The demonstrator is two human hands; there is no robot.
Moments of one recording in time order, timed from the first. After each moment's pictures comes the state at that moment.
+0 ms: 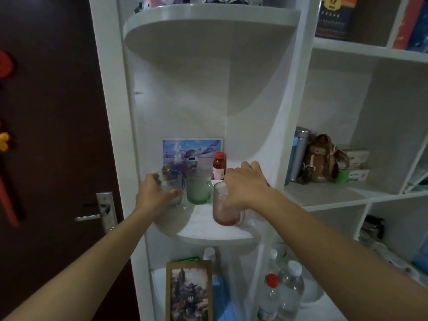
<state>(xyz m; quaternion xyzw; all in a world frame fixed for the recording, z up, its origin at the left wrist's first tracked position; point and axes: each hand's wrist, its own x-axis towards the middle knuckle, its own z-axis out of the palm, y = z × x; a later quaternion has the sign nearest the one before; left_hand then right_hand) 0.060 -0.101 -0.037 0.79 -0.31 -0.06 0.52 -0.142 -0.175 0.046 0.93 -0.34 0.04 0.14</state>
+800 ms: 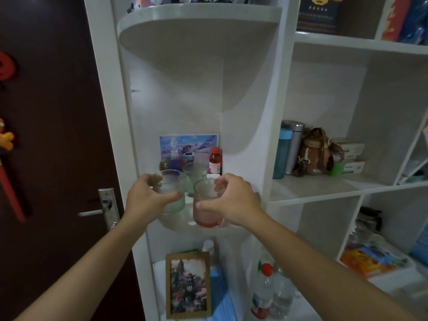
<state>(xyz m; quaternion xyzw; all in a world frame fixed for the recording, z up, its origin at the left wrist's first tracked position) 0.016 -0.053 -0.029 0.74 -0.34 -0.07 0.58 -0.168 -0.149 0.001 0.84 -0.36 0.29 -0.29</state>
